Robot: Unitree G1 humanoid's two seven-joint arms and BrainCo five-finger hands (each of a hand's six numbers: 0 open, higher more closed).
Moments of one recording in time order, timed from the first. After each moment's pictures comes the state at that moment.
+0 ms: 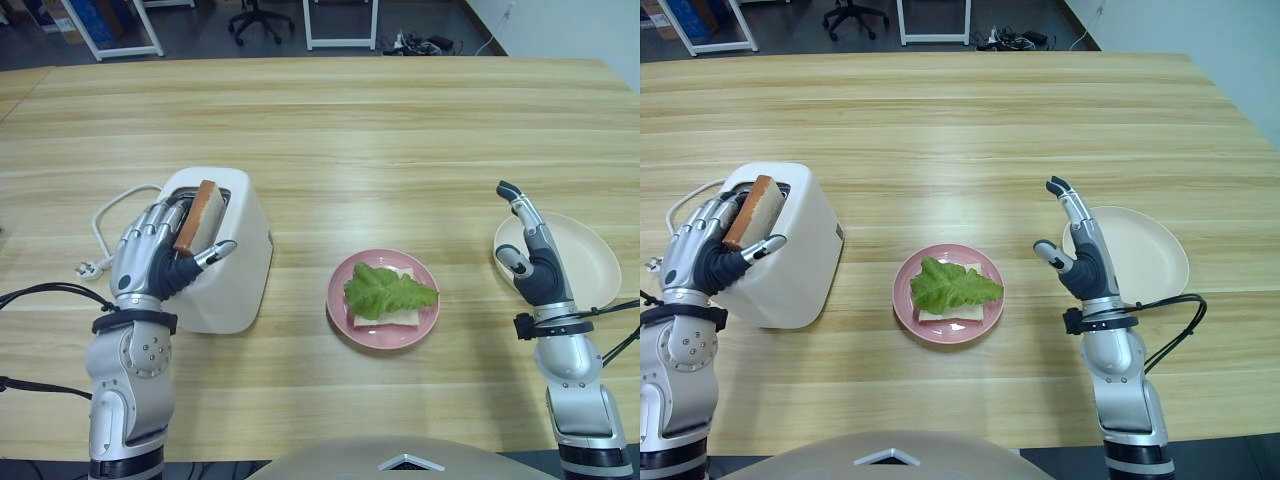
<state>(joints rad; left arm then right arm) 0.25 0.42 0.22 -0.51 0.81 0.19 -0.20 0.22 -0.38 -0.04 -0.38 -0.33 -0.19 -0.02</state>
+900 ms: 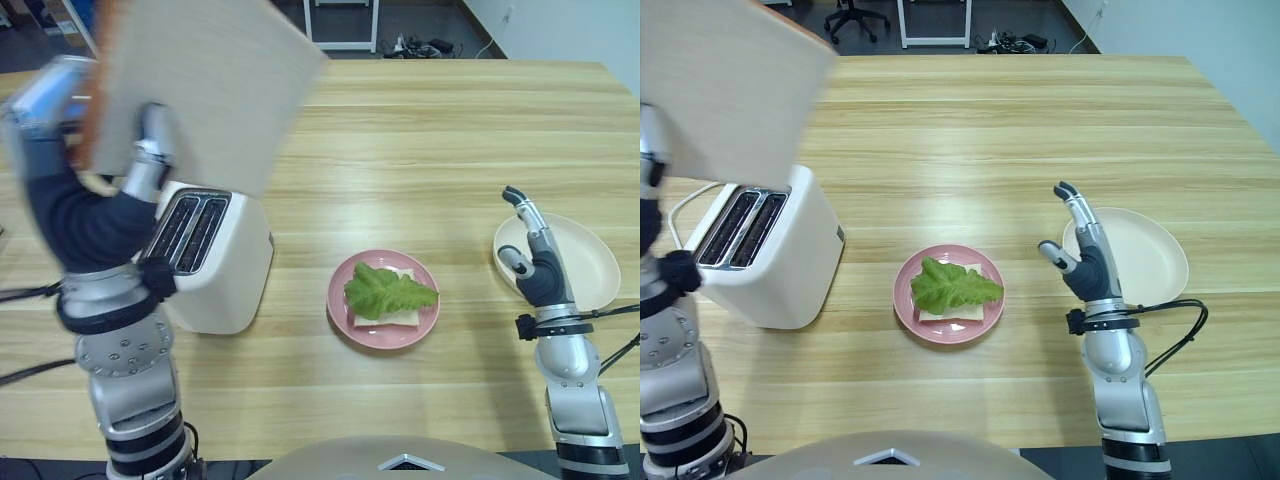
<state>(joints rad) -0.04 0.34 0.17 -0.74 0.20 -0.19 0.04 0.21 -0.35 -0.10 -0.32 -0.34 -0.21 -0.03</state>
